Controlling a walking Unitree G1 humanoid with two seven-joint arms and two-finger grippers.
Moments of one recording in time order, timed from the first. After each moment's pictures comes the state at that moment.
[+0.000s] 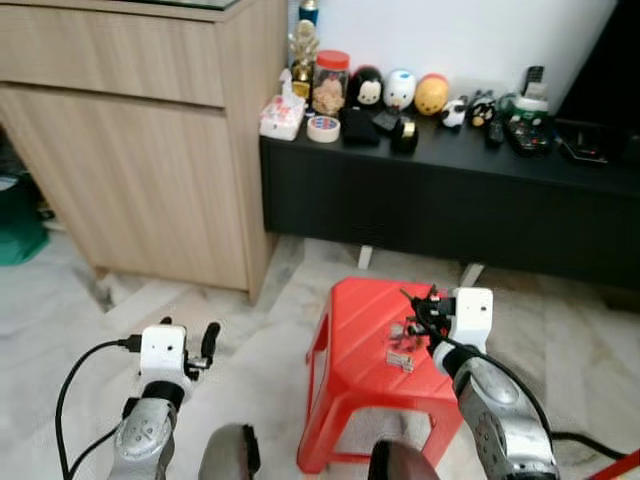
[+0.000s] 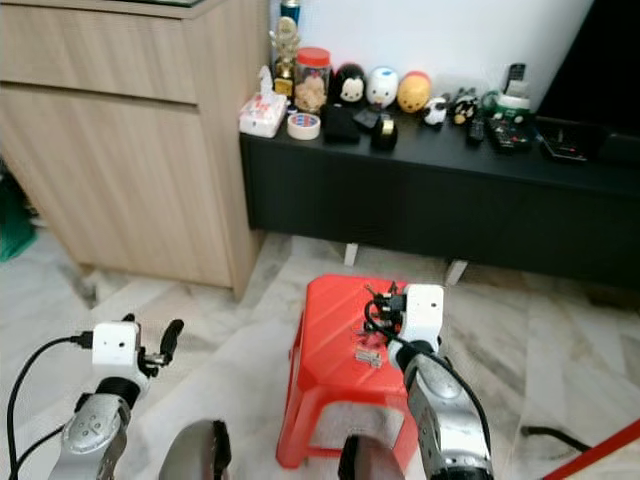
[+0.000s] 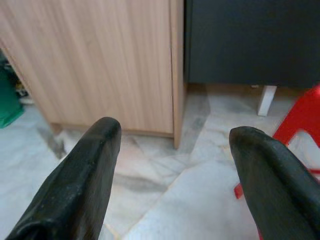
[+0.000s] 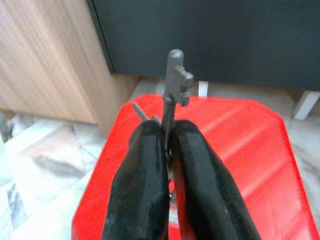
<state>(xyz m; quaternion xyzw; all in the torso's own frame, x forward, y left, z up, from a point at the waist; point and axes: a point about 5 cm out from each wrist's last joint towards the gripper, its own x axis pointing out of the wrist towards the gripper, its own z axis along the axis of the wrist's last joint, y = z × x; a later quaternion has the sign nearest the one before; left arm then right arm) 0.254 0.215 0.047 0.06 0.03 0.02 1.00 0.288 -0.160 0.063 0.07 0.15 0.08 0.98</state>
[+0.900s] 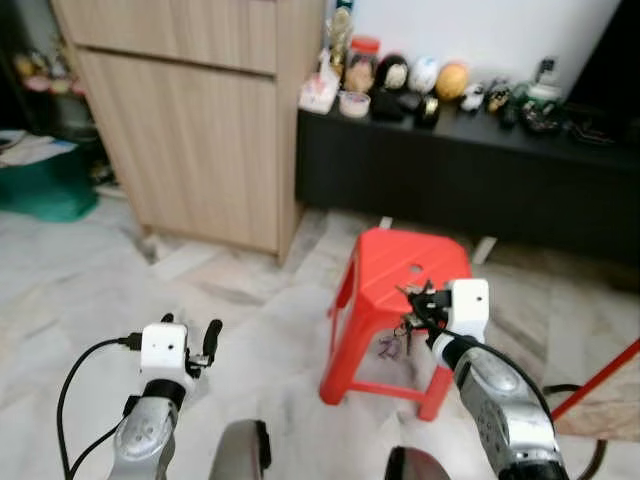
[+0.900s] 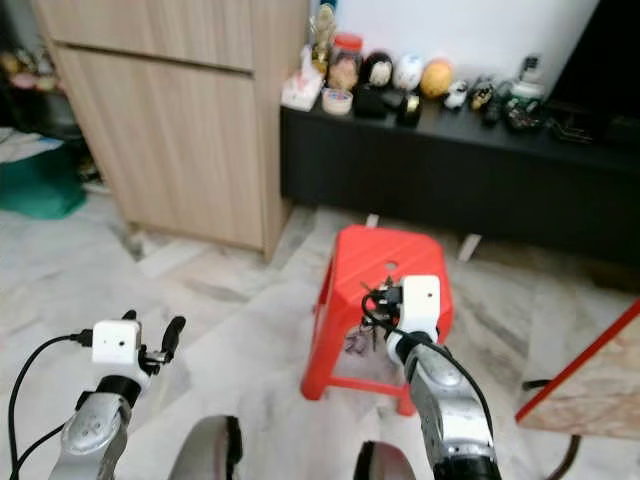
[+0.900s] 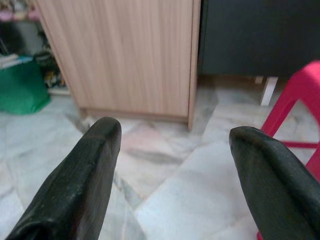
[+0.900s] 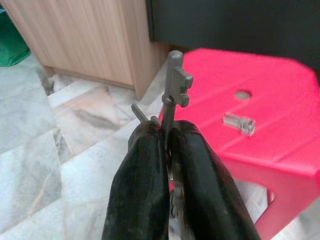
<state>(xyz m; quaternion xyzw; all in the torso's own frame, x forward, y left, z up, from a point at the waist) 0.258 0.216 0.058 0.07 0.01 0.00 1.00 0.294 -0.155 0.067 0.05 0.17 0.12 0.98</state>
